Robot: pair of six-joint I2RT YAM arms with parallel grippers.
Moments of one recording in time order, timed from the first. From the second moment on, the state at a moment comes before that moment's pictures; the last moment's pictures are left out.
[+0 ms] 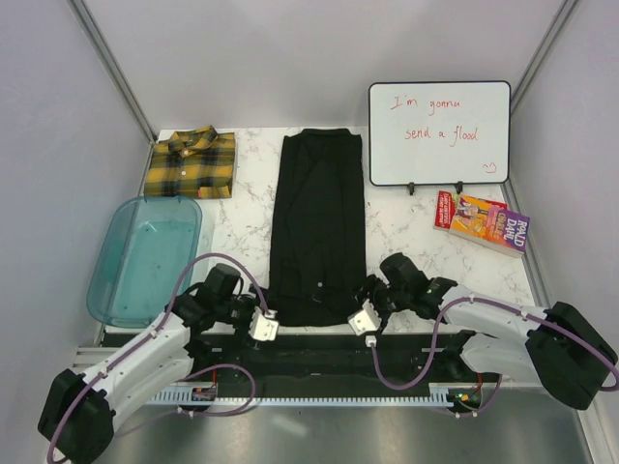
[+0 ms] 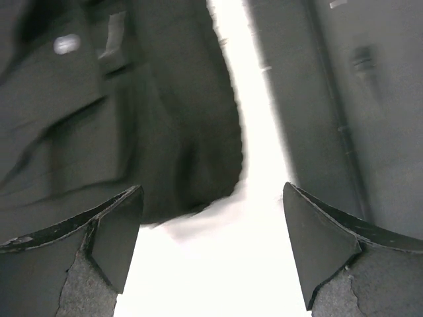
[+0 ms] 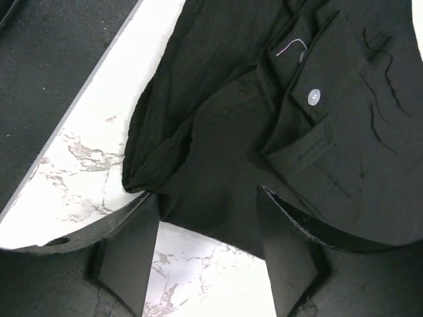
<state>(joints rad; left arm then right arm) -0.57 0.73 0.25 -0.48 0.62 1.24 0.76 1.13 0.39 -0.18 -0.49 -1.46</state>
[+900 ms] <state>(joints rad) -0.36 0.96 0.37 -0.55 0.73 1.67 0.76 1.17 0.43 -0.21 -0.47 -1.60</state>
